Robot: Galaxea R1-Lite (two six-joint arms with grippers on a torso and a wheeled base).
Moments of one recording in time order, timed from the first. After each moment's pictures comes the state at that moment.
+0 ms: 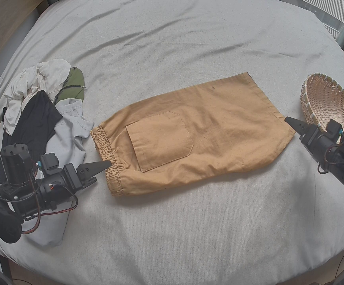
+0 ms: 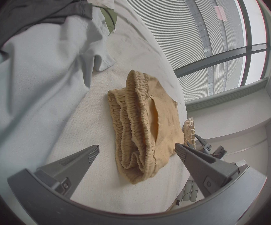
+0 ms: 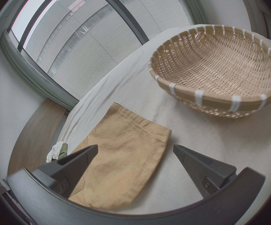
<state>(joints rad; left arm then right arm) -0.20 1.68 -0.38 -1.03 -0.46 -0.72 0.14 1.56 -0.51 -0.98 0.06 0.63</state>
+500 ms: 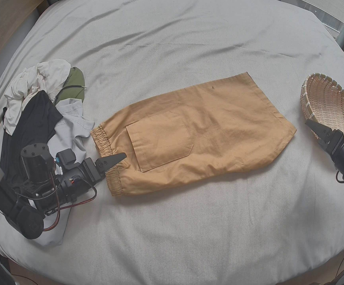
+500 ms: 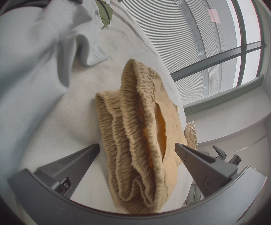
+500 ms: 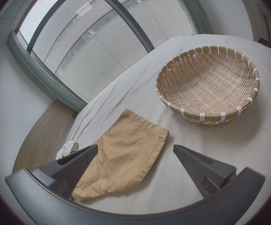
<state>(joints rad) -0.26 1.89 -0.46 -1.24 -0.39 -0.74 0.13 1.31 -0.40 -0.89 0.10 0.61</state>
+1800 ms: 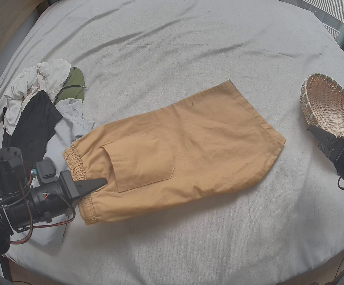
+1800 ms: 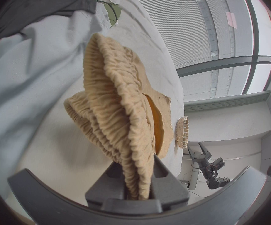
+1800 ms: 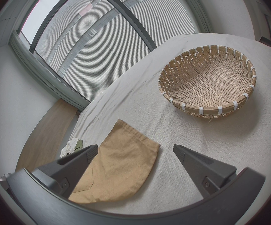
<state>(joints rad) -0.31 1.43 -0.35 -0.76 -0.40 -0.84 0.16 1.26 -0.35 -0.89 0.10 0.61</state>
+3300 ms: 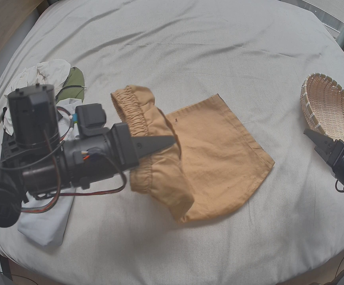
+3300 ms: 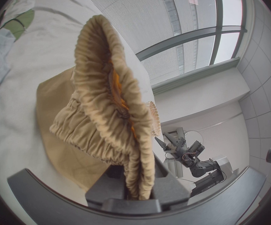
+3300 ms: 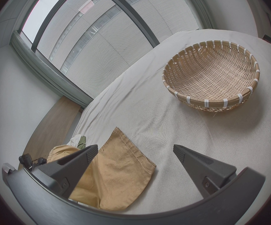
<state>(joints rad) -0.66 1.59 -0.87 -0.59 -0.36 -0.68 0.19 1.27 -0.34 -0.90 0.12 0.61</state>
